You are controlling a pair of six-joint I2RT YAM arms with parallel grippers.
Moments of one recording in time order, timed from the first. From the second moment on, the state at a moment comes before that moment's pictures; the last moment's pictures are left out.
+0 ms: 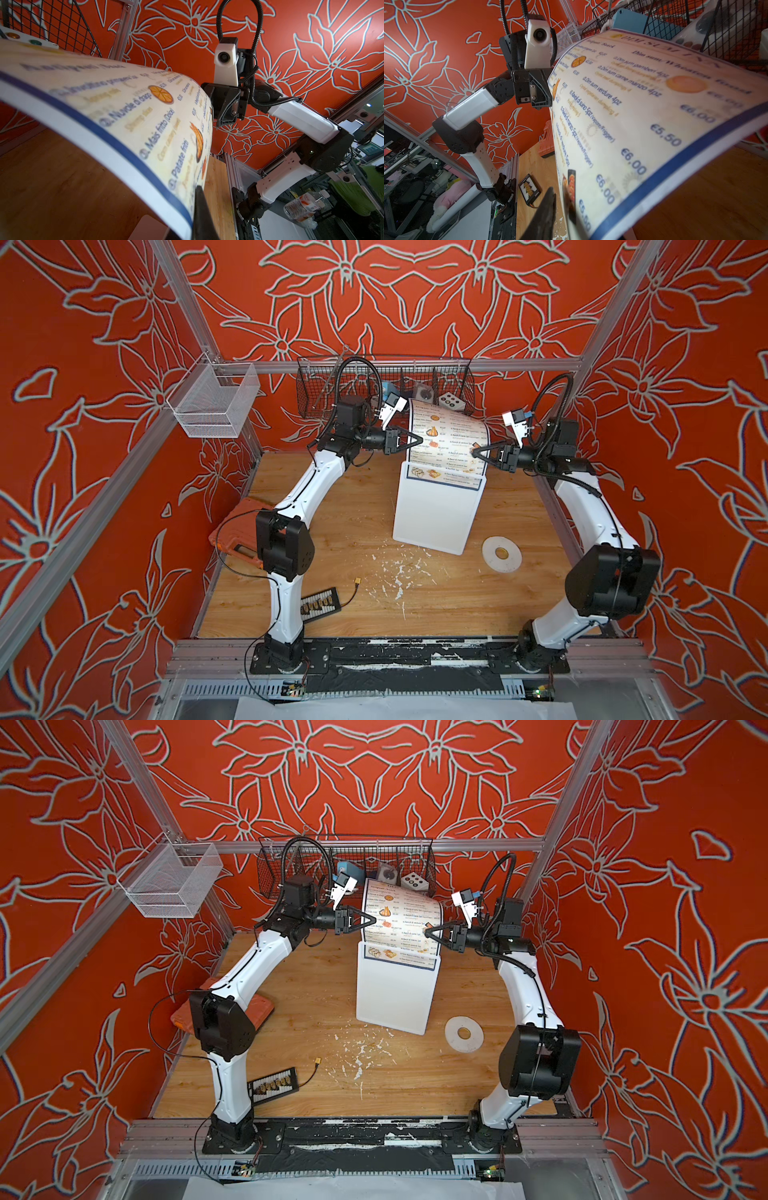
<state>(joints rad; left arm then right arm) -0.30 2.02 2.05 -0.26 1.17 -0.28 -0.07 1.63 1.55 -0.34 -1.36 0.07</state>
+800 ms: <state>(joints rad) -0.30 2.05 2.10 -0.29 1.15 -0.28 -0.06 1.63 1.52 -0.29 -1.33 0.07</state>
